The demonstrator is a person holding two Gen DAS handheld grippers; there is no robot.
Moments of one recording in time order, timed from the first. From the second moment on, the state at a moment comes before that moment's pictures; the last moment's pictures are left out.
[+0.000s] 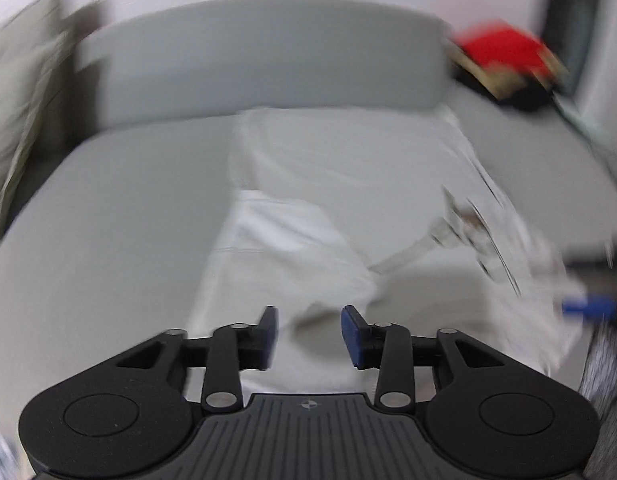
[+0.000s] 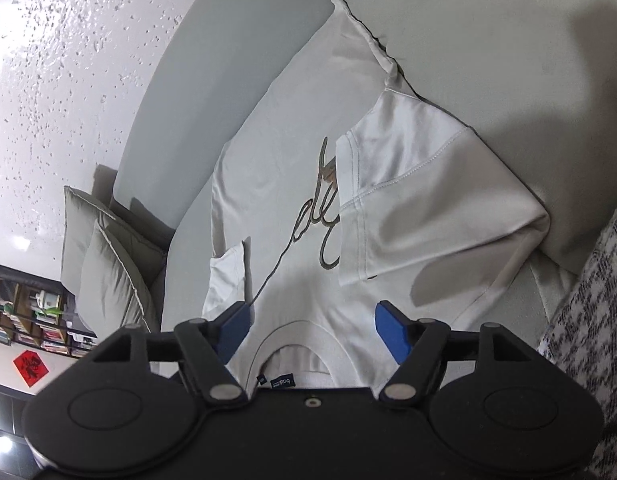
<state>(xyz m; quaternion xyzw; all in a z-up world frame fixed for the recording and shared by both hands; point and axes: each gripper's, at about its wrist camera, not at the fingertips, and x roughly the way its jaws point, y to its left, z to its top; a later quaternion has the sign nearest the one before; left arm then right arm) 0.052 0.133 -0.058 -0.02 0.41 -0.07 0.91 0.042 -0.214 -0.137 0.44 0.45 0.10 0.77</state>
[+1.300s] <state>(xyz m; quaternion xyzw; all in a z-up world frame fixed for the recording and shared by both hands) 0.138 0.116 -0.083 0.05 0.39 0.00 0.92 0.084 -0.245 -0.138 0.34 0.41 -0.02 0.85</state>
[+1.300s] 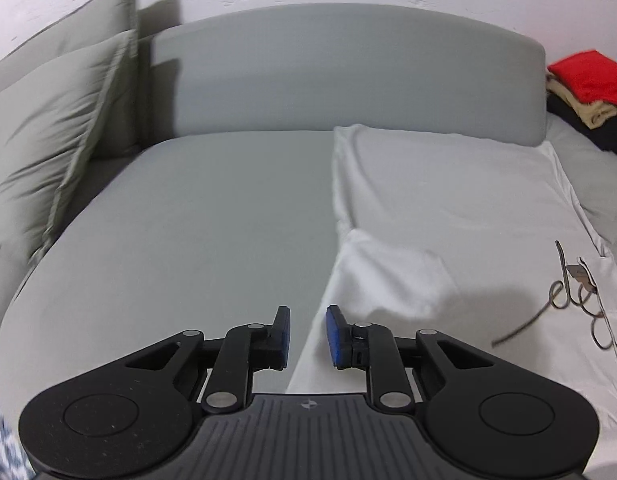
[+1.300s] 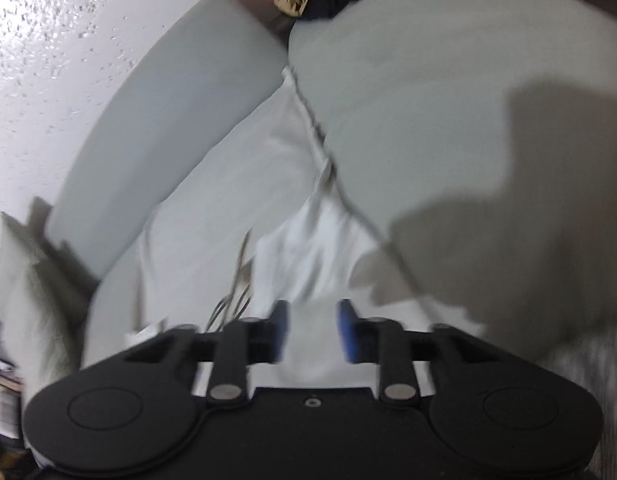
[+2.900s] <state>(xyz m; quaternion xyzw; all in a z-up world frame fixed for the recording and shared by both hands) 0.027 0.051 -0.103 0.12 0.45 -0.09 0.88 0.014 -0.154 -0.128 0.14 0.50 0.09 0.85</state>
